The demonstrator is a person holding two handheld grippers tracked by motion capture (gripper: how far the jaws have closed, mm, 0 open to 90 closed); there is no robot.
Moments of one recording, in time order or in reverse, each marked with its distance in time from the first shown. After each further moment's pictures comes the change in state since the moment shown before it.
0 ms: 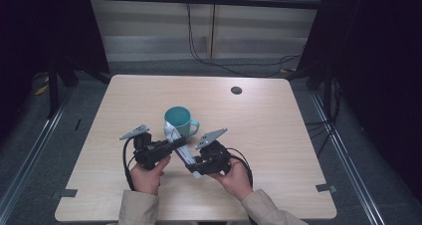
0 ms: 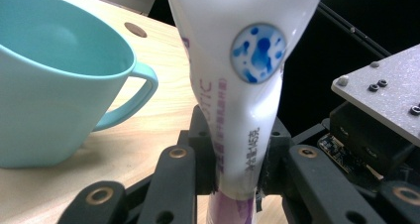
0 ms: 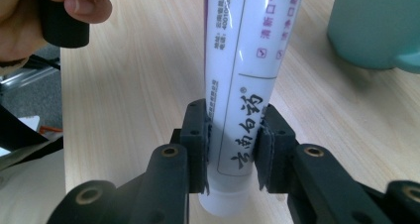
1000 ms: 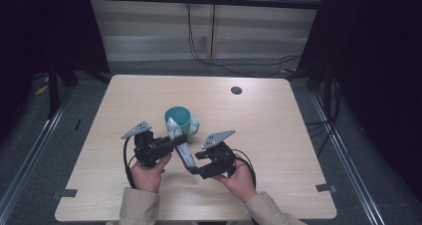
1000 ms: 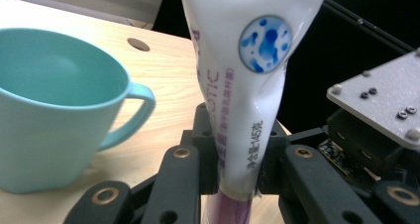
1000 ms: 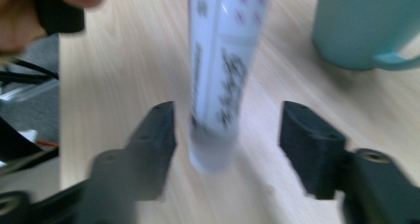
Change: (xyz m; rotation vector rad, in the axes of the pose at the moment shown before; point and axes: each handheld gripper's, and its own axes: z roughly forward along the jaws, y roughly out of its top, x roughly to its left) left arm -0.011 0.011 -0.002 -0.013 0.034 0.091; right arm -0.004 -0.013 -0.009 -0.071 -0.014 0.008
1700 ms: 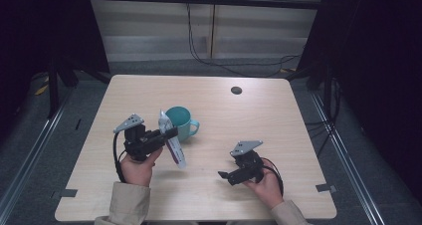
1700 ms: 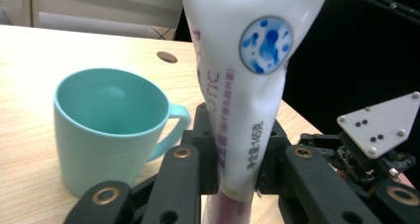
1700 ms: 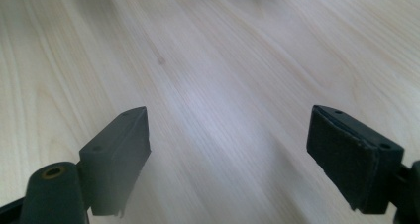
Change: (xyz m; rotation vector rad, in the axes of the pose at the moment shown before) left arm 0.002 0.025 -0.015 0.022 0.094 0.102; right arm -0.031 -0.070 -0.036 0.070 -0.227 0.010
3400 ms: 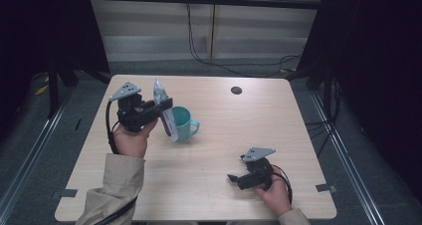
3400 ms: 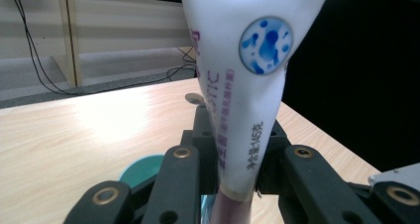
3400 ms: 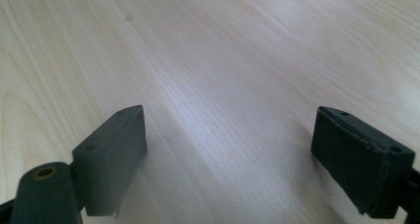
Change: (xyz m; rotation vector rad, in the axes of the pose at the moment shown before) left arm -0.004 0.078 0.002 -0.019 0.087 0.140; right arm -0.012 -0.040 -0.004 -0.041 -0.039 0.041
